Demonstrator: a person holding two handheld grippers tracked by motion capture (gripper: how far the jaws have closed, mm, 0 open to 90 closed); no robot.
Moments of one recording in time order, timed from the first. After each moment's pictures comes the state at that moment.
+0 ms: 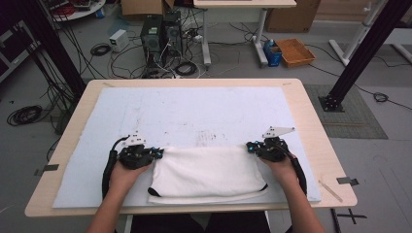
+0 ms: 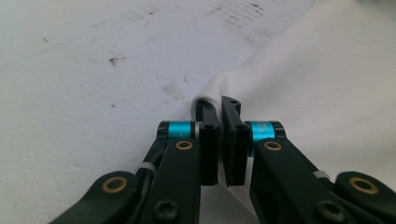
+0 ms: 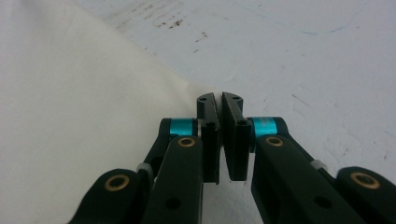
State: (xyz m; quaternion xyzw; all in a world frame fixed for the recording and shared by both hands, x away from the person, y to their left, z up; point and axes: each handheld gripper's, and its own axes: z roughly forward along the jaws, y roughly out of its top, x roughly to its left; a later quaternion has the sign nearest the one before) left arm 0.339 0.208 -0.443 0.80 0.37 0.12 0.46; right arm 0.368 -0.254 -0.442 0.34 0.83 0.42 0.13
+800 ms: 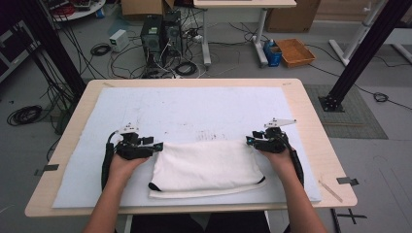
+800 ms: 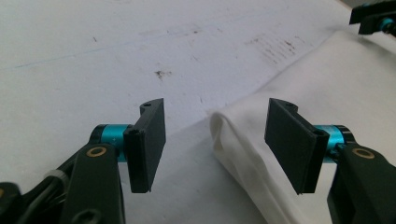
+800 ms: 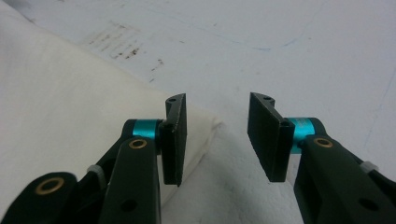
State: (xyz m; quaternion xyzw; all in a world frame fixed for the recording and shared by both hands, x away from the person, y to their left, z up) left arm 0.367 0.224 -0.445 0.74 0.45 0.08 0.49; right arm 0.393 -0.258 -0.439 0.40 0.80 0.42 0.14
